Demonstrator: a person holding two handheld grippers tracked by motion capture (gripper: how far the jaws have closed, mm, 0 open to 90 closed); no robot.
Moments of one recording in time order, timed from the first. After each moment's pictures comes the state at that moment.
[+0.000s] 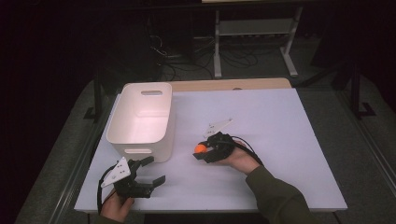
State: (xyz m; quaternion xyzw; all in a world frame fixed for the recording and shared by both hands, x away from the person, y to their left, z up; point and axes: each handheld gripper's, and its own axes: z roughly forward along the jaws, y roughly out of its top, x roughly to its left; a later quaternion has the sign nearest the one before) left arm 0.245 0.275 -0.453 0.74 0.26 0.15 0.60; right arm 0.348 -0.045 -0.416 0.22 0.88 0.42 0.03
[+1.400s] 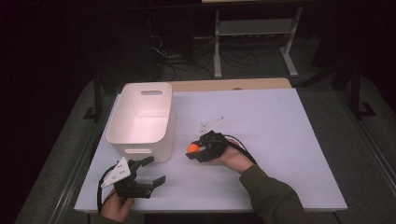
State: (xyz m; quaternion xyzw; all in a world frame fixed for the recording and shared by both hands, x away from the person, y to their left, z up) left arm 0.244 0.274 -0.453 0.74 0.26 0.15 0.60; right arm 0.348 -0.025 -0.408 0.20 0.88 0.43 0.02
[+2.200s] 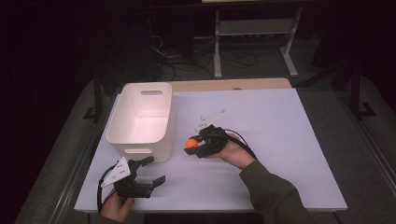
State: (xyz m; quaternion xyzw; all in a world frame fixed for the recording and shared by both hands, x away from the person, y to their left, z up) left arm 0.245 0.275 -0.453 0.74 0.26 0.15 0.60; right arm 0.350 -0.025 -0.381 0.19 0.88 0.44 0.02
